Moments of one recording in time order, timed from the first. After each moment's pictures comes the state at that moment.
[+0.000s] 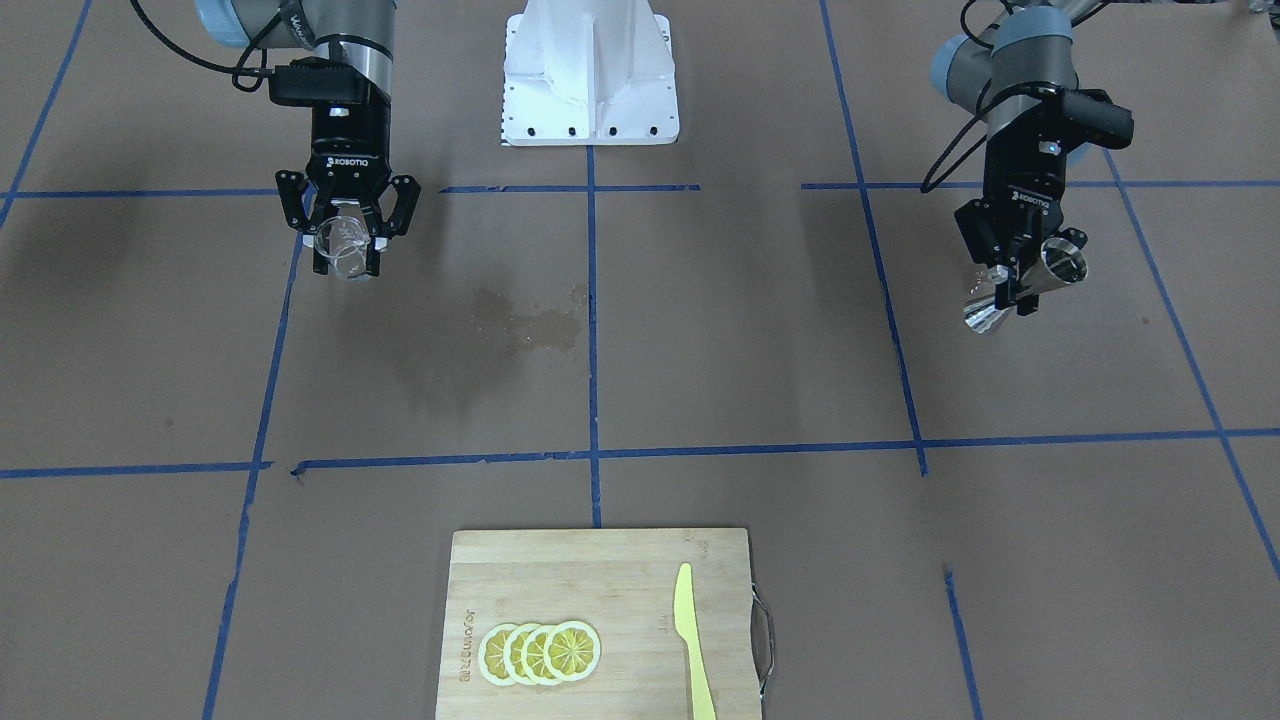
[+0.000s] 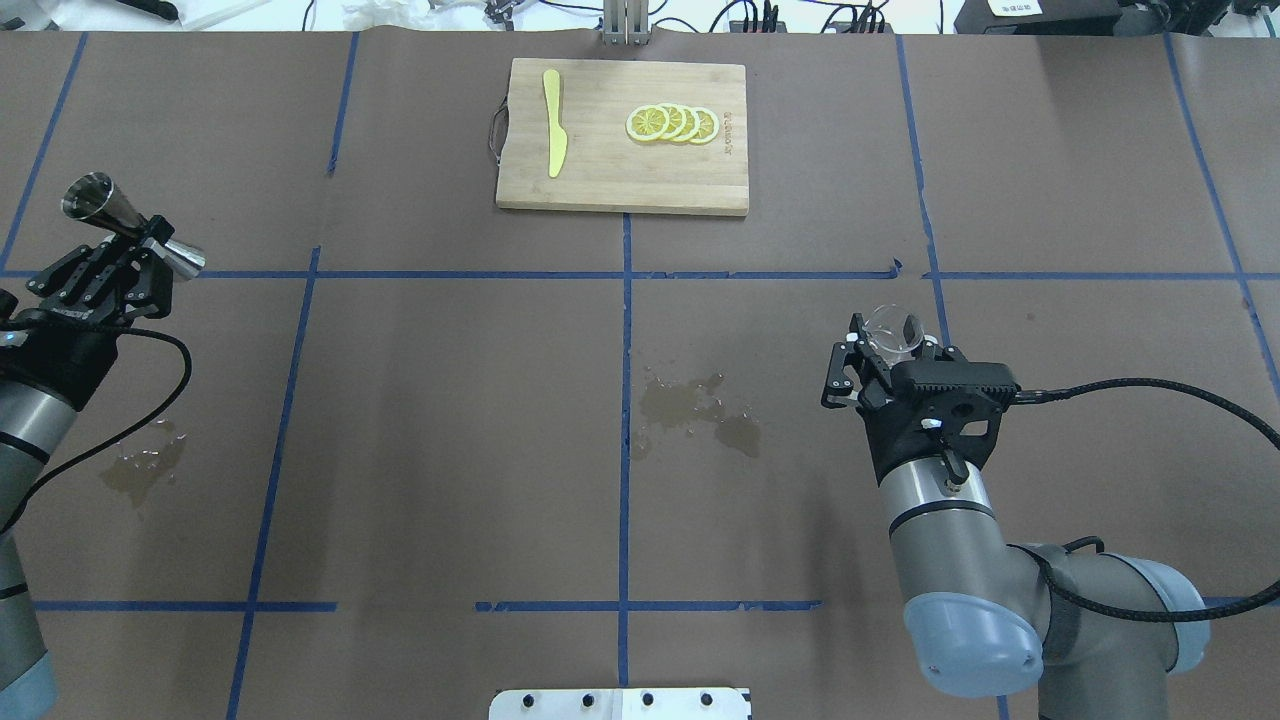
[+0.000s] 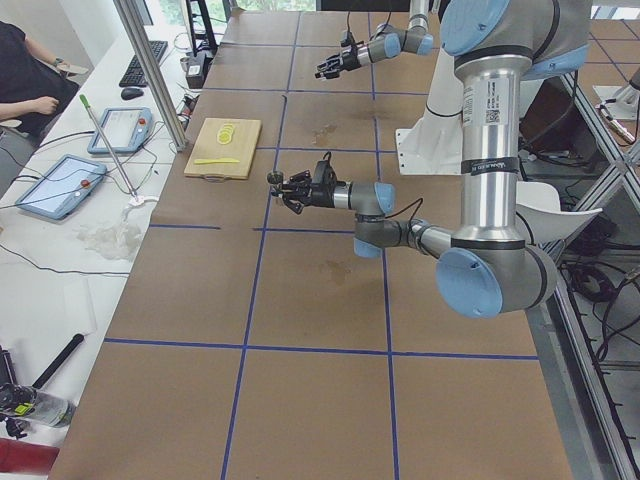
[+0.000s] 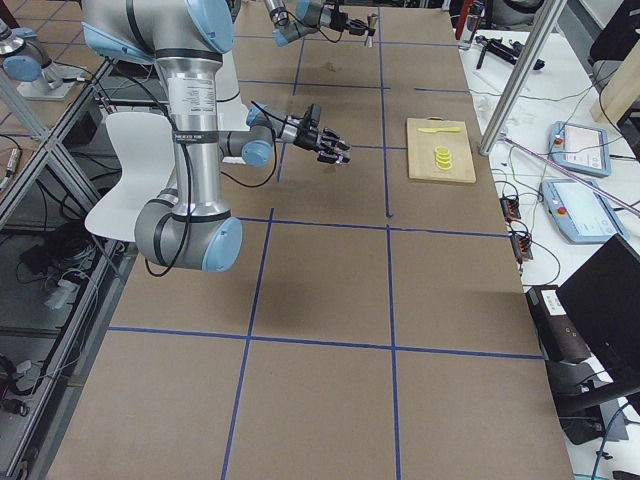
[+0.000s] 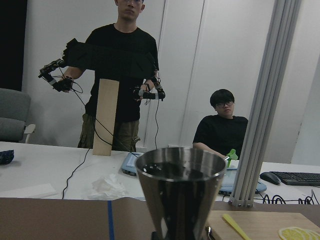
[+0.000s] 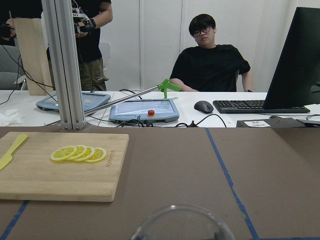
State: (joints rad) left arm -0.46 -1.47 -1.69 -3.14 -0.70 -0.90; right arm 0.17 -1.46 2.05 -1.31 0.52 1.44
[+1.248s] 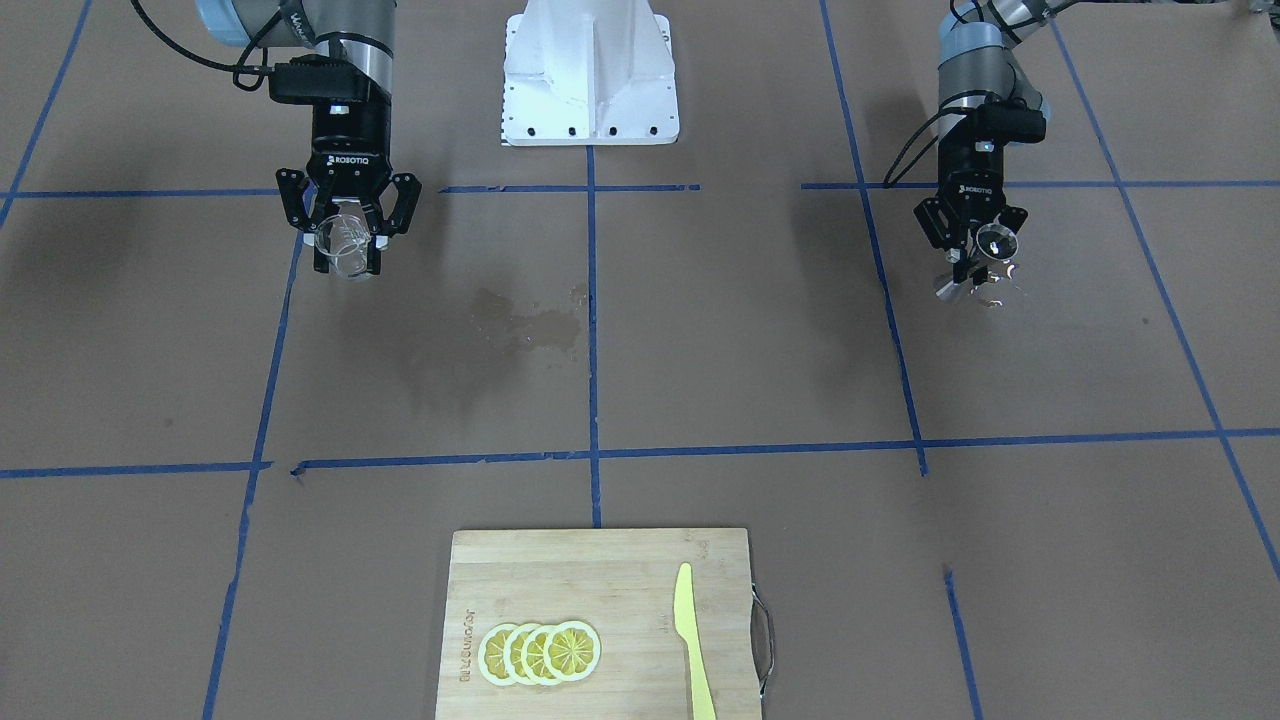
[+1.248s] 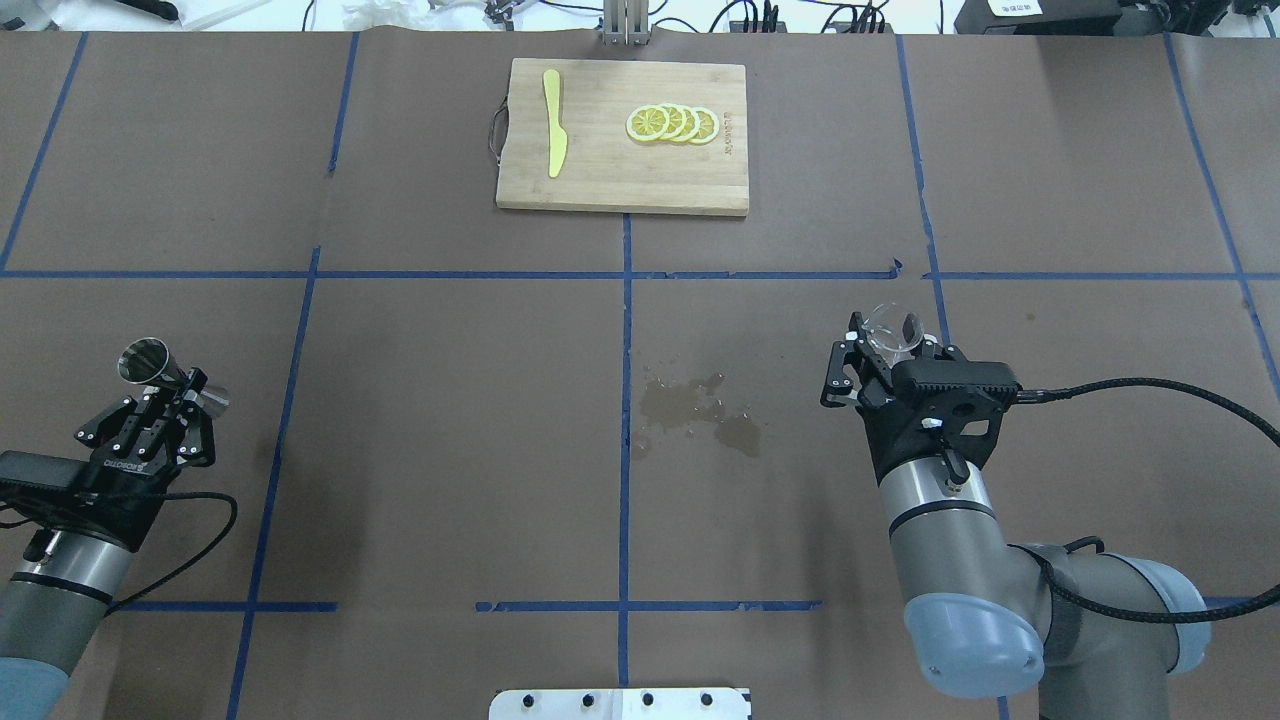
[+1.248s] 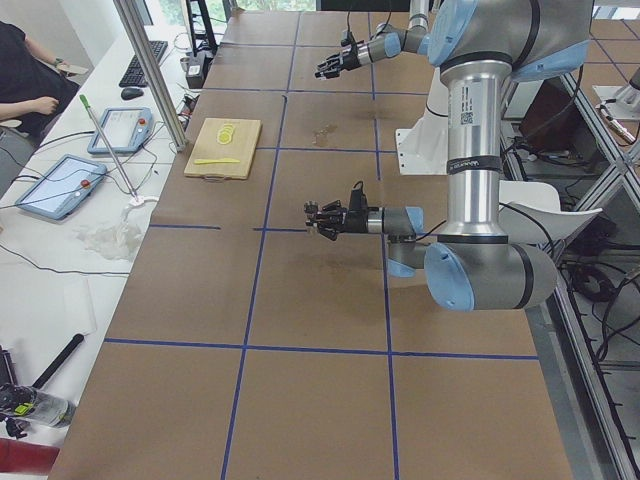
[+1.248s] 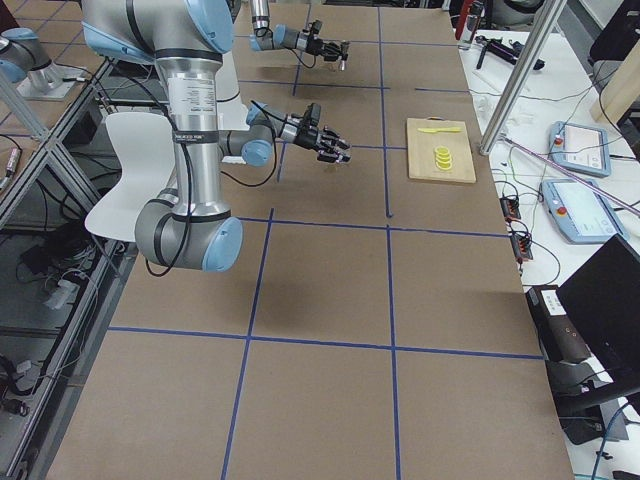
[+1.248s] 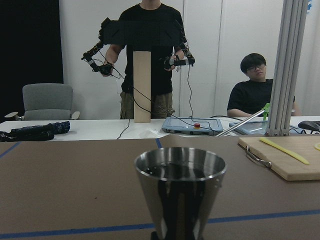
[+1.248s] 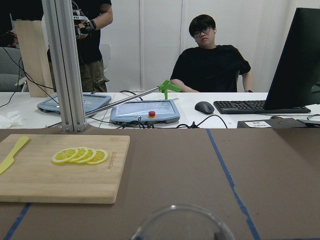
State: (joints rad) left arm -0.12 -1.45 -1.53 -3.14 -0.37 -0.94; right arm 0.17 -1.46 2.05 -1.31 0.52 1.44
